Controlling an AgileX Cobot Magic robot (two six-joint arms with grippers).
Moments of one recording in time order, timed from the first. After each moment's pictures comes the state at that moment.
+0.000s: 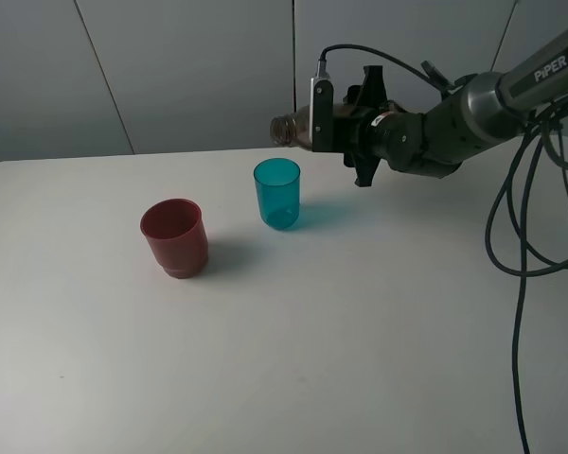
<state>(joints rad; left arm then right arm) 0.07 0.00 -0.52 0.02 1.10 0.24 0.44 2.13 -1.13 0.41 -0.53 -1.72</state>
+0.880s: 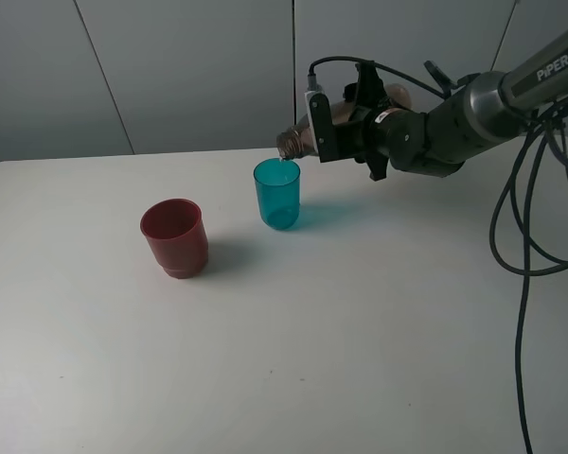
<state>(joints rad) 0.07 0.00 -0.52 0.02 1.10 0.25 0.43 2.13 -1.13 0.41 -0.58 -1.96</state>
